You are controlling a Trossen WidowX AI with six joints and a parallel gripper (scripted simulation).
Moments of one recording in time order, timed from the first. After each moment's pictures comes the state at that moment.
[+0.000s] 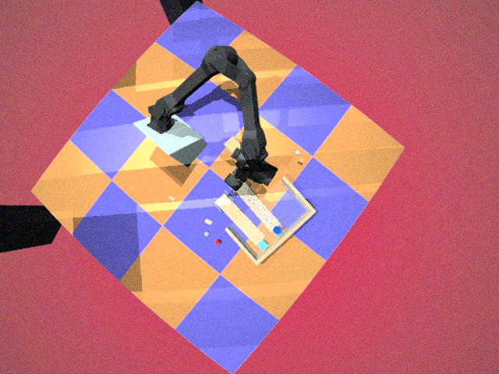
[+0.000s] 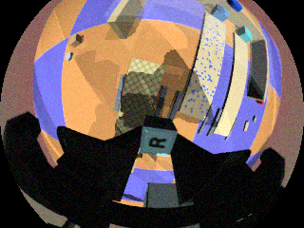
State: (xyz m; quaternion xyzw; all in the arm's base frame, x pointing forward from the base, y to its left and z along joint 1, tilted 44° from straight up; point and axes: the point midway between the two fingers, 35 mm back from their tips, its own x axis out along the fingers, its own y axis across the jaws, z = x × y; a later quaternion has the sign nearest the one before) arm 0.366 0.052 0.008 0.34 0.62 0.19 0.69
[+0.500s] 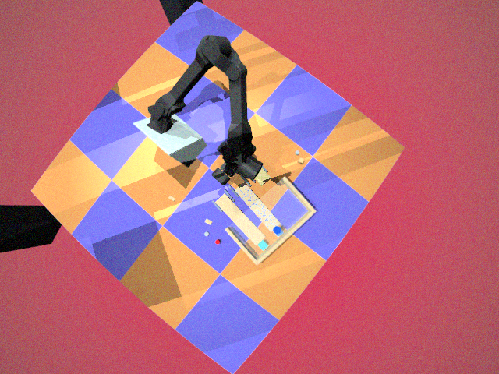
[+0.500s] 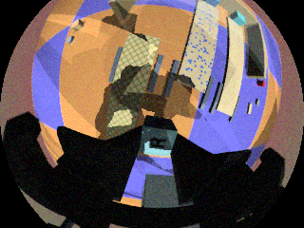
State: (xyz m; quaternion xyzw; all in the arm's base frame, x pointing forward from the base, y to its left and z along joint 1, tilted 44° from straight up) arm 0.316 0.053 -0.003 0.34 0.62 0.19 0.68
